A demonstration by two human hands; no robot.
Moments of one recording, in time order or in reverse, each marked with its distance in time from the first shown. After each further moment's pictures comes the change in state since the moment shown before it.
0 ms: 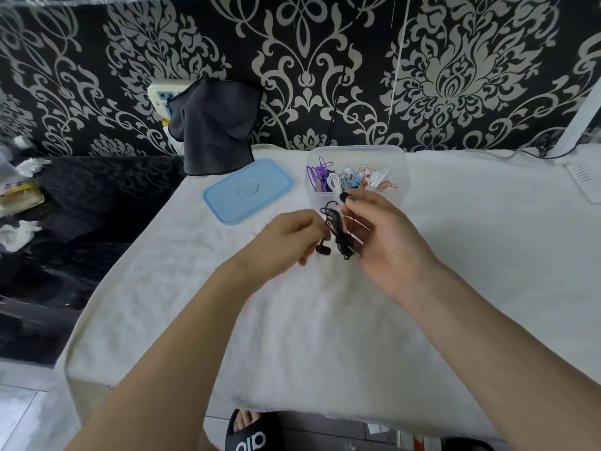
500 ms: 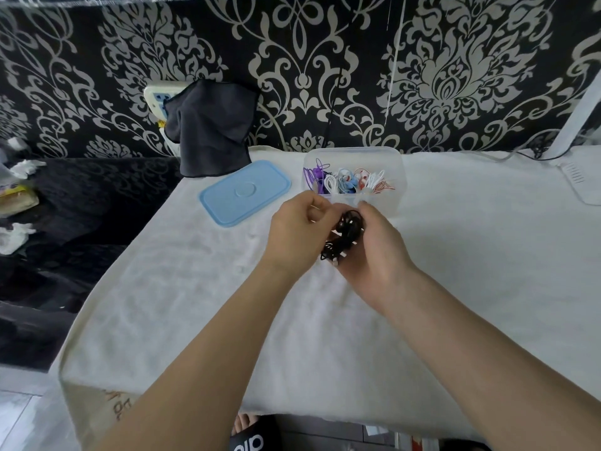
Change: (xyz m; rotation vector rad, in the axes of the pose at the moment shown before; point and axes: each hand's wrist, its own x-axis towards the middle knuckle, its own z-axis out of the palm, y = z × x) left_hand 0.021 0.010 0.034 -0.049 0.394 0.042; right_hand -0.001 0.015 0.008 0.063 0.103 0.139
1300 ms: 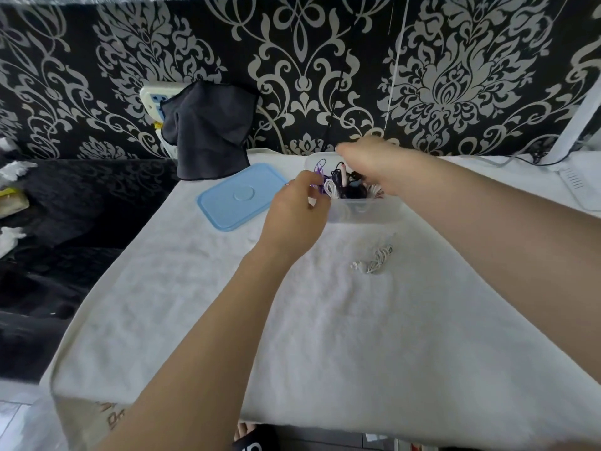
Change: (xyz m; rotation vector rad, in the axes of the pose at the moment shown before) left_hand 0.033 0.005 -0.009 0.230 -0.027 0.120; right_hand 0.083 -0.098 0.046 -1.244 0.184 -0.204
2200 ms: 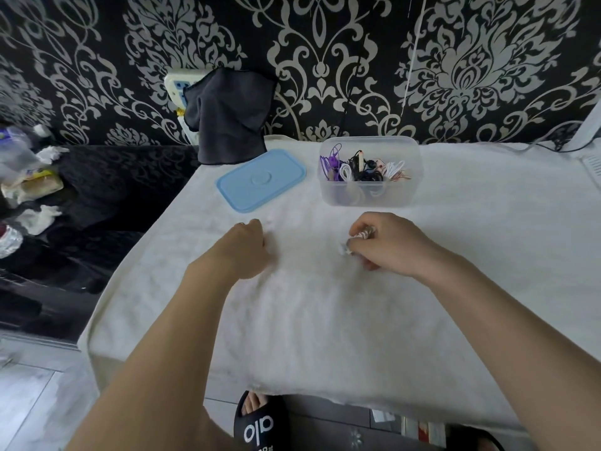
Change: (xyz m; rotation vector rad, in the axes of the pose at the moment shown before) left_hand -0.050 -0.067 -0.069 0.660 -0.368 -0.336; right_hand -0.095 0.093 0.038 -0.055 -0.205 -0.130
